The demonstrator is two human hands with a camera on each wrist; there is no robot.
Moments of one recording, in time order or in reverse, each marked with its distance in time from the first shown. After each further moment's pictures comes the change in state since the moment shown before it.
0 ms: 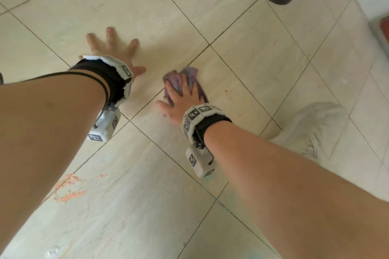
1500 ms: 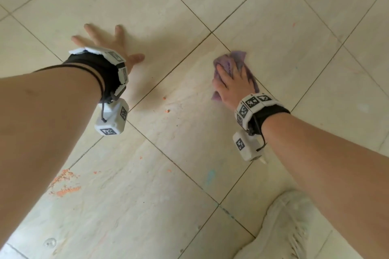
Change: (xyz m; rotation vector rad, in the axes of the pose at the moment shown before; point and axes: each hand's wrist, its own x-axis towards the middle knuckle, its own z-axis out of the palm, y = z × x) left_hand 0.017 0.015 0.008 -0.254 0.027 -0.263; right_hand 0.036 0.135 -0.010 -0.043 0.196 0.014
